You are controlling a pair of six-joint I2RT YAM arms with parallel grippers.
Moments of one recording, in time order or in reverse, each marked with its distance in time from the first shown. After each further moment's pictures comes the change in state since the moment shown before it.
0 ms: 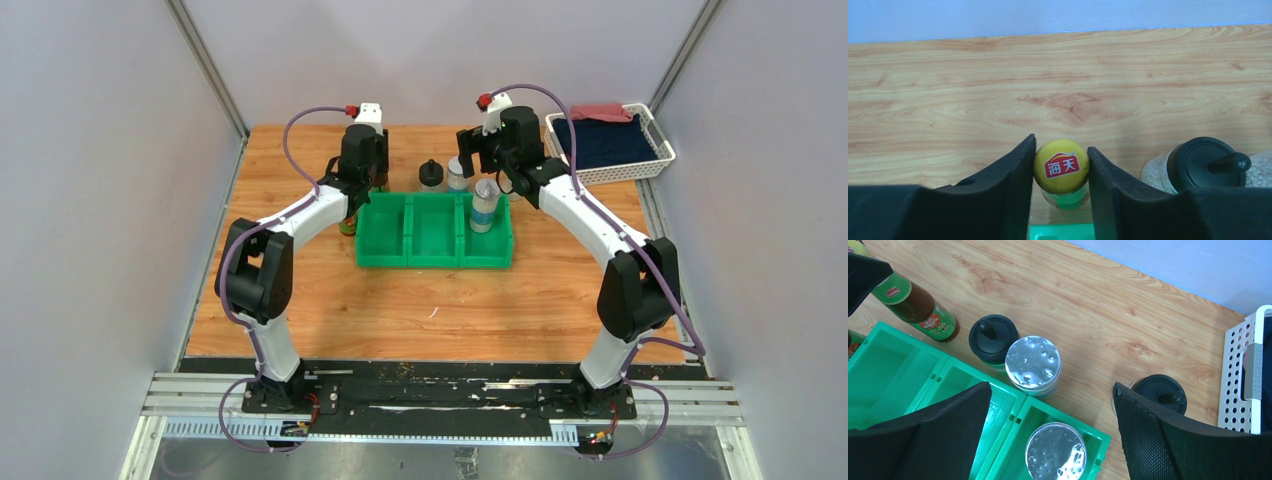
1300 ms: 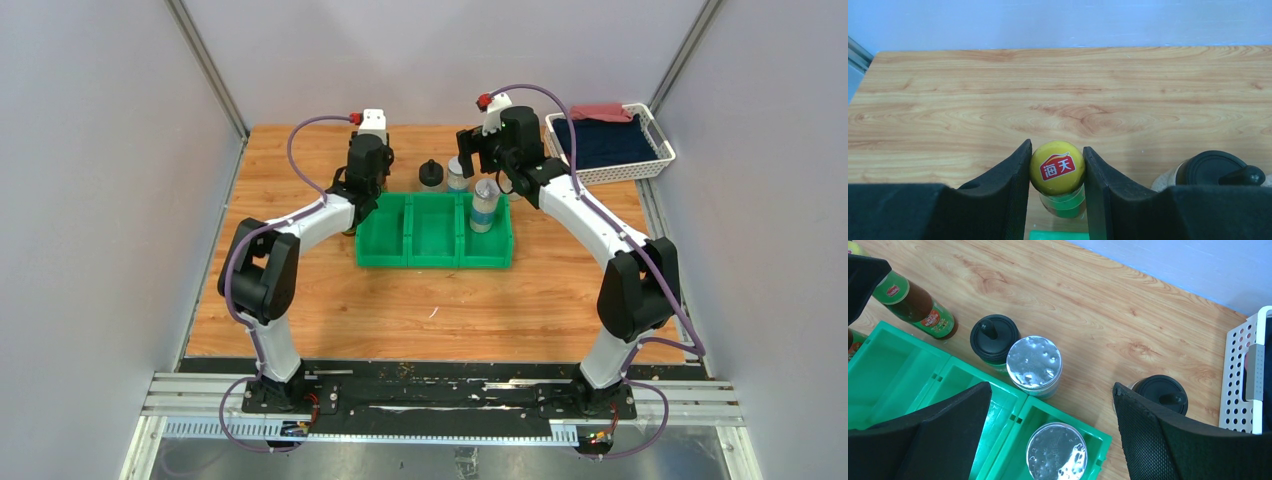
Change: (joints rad) left arm -0.041 0.006 -0.067 0.148 -0.129 0.040; right arm 0.000 0.000 0.000 0.000 -0.005 0.000
